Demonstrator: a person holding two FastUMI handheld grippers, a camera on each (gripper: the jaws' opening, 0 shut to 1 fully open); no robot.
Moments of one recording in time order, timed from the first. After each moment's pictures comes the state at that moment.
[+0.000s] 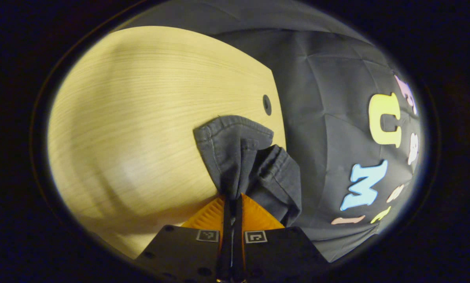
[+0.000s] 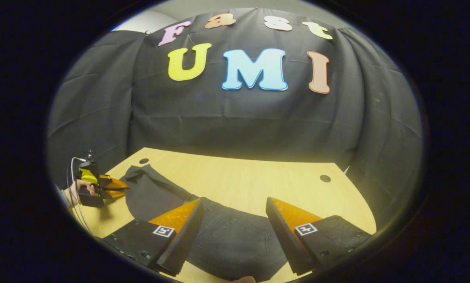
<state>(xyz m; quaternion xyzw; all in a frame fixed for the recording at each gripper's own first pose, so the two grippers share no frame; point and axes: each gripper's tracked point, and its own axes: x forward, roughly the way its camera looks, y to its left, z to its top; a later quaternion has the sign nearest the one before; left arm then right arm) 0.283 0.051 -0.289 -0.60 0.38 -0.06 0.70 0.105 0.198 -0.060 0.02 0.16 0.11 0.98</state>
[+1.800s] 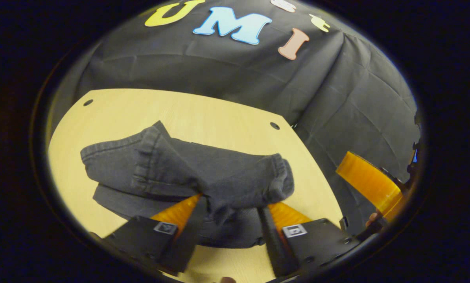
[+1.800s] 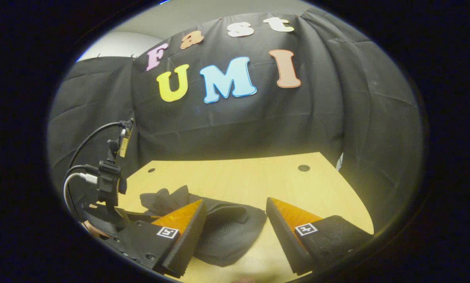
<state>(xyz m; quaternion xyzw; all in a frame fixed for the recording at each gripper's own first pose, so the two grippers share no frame) 0.008 -0.332 -0.188 -0.08 0.37 -0.34 0.86 0.036 0.053 -0.074 0.10 0.13 0.15 0.97</state>
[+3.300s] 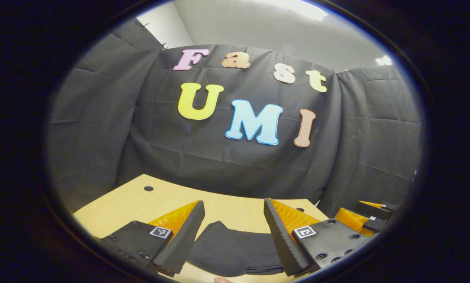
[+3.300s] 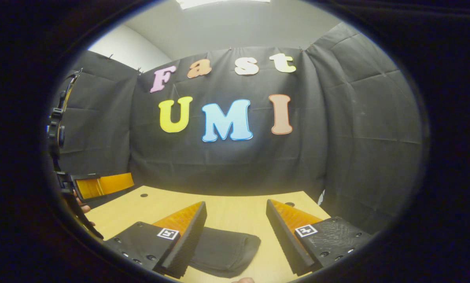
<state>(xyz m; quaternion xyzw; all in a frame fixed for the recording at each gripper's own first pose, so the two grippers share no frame) 0.023 -0.174 0.046 -0.10 0.05 -0.22 0.97 -0.005 0.063 0.023 0.07 0.00 0.07 1.00</state>
